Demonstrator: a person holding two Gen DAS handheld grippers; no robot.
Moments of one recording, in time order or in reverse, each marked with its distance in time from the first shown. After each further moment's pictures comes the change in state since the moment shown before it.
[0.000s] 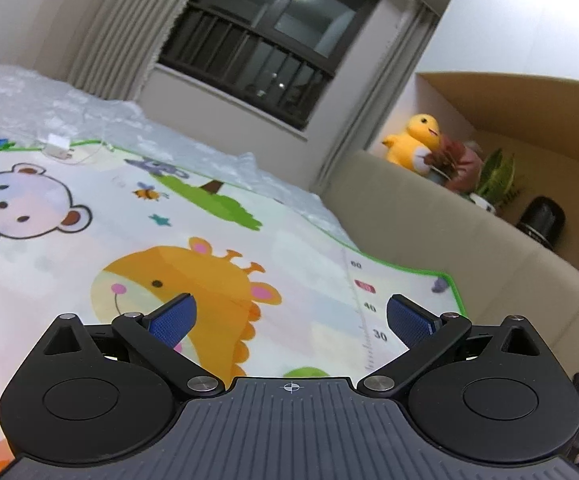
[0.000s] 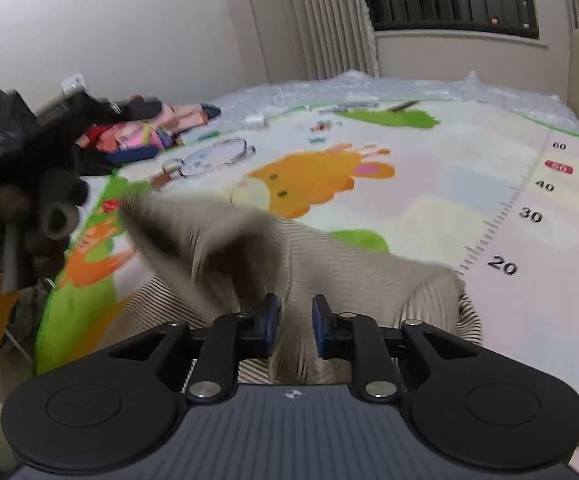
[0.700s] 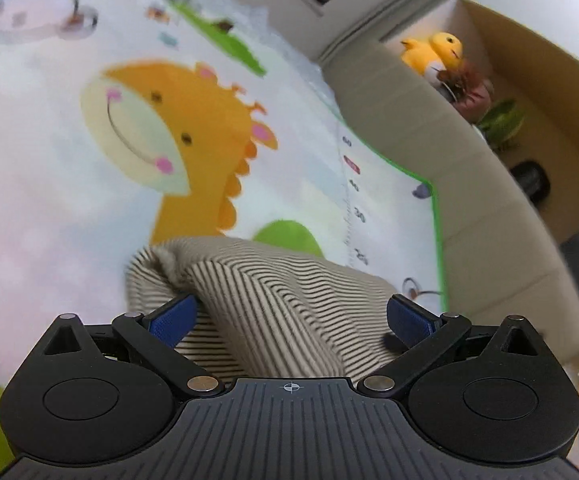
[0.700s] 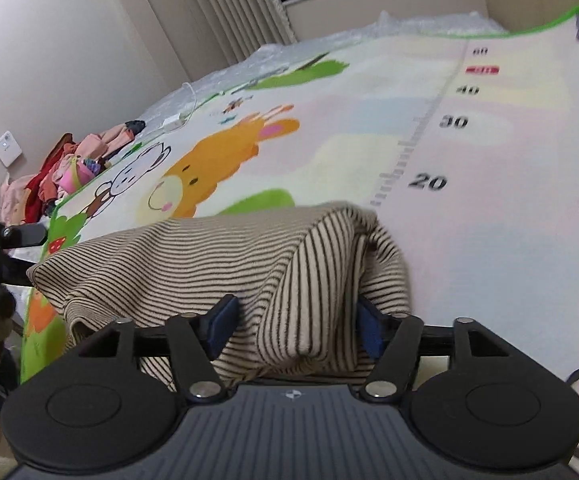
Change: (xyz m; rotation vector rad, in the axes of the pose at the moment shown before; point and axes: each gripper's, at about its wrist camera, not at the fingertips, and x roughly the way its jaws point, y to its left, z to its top) left arm 0.030 0.049 -0.049 -0.305 0.450 -0.127; right arm 0.032 -0.064 -0.036 0.302 0.088 -0.085
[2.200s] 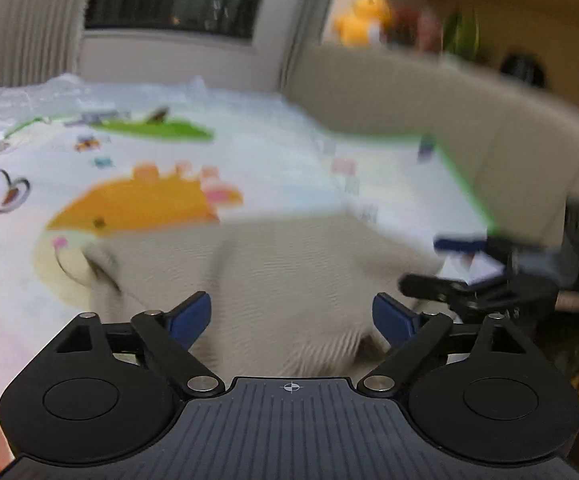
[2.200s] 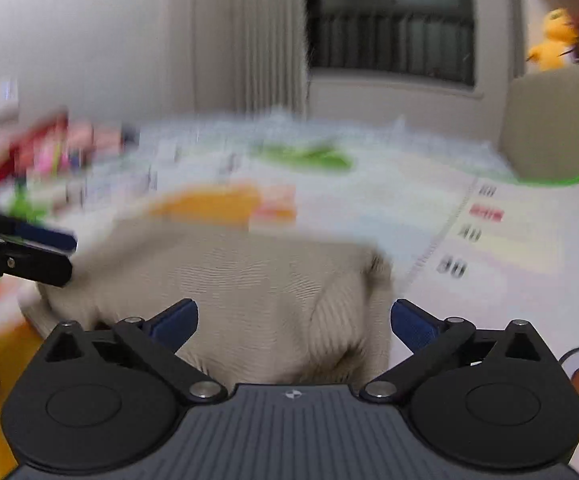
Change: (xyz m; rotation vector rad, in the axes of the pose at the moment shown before) left arm 0.054 -0.079 -0.029 0.566 -0.096 0.271; right arm 0.027 0.033 0.024 -0.365 -0.152 -0.185
